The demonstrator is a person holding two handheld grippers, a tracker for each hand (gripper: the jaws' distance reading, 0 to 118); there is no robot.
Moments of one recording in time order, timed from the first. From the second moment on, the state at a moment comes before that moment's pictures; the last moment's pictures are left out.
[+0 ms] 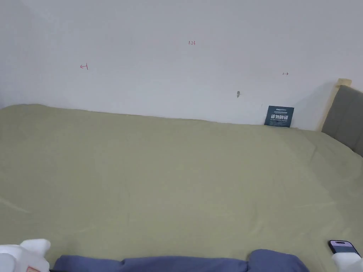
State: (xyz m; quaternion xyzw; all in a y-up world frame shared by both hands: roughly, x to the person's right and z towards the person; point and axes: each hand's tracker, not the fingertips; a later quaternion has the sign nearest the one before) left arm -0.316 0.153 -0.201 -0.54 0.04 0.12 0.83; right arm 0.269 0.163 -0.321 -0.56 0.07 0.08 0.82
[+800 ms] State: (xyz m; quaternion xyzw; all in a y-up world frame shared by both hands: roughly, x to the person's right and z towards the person) left arm -0.419 0.110 -0.198 -0.48 -0.16 0.28 0.82; right arm 0.168 0.164 -0.316 -0.55 0.17 0.06 0.82
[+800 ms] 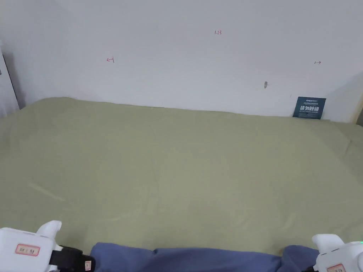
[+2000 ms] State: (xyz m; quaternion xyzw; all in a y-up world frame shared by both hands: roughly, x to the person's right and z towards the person) left arm -0.200 0.156 -0.268 -0.42 -0.34 0.27 0.80; right arm 0.195 0.168 -0.322 -0.53 0.18 0.01 0.83
